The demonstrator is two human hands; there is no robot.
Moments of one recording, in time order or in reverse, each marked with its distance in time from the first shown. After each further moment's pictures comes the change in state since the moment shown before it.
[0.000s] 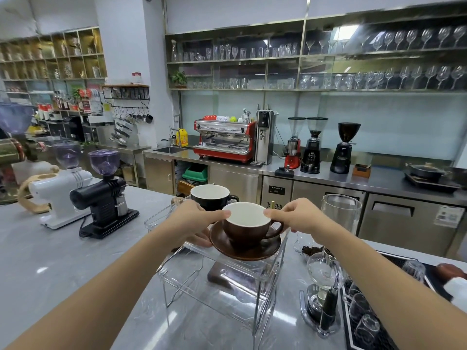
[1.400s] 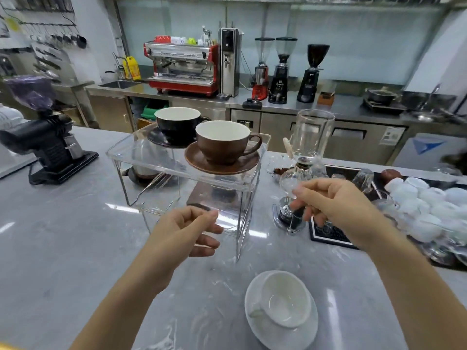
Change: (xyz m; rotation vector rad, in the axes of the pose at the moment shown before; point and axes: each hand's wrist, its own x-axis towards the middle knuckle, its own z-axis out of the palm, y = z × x) left_hand -0.110 -0.104 0.061 -0.455 -0.184 0.027; right_hand -0.154 0.065 0.007 0.340 0.073 0.109
